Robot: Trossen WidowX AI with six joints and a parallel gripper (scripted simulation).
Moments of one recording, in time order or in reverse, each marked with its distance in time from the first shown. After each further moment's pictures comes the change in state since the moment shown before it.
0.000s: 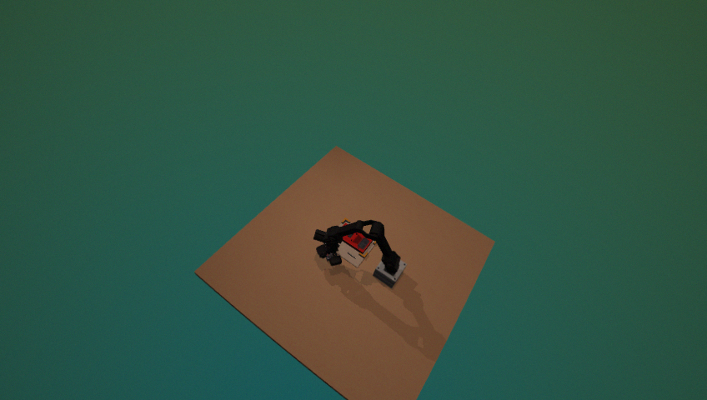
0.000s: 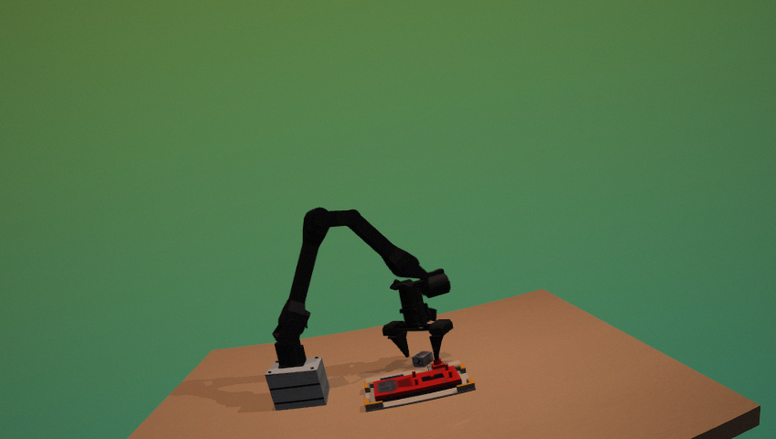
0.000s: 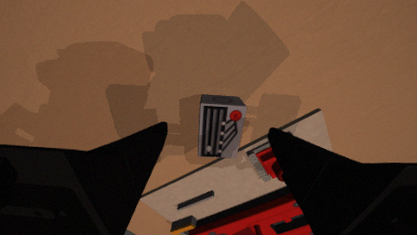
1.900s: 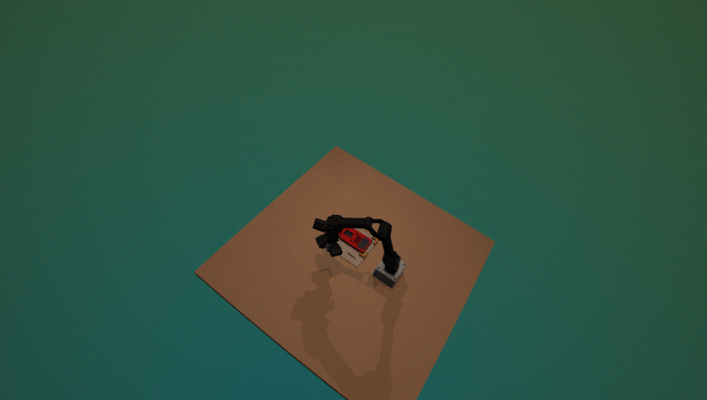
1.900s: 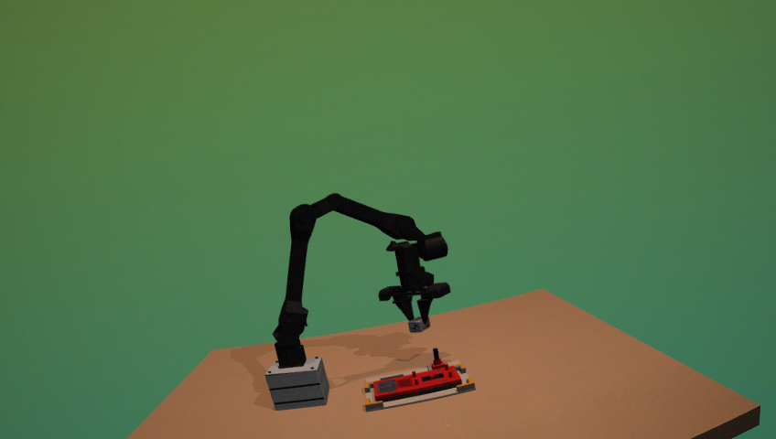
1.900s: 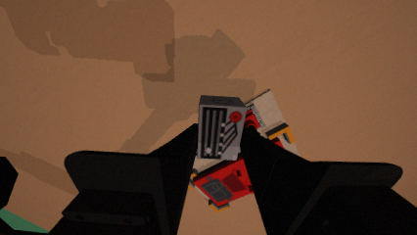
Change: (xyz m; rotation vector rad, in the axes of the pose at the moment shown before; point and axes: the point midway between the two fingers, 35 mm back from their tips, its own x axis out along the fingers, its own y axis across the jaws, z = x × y) arm -0.098 -0.007 0.005 0.010 0.006 0.001
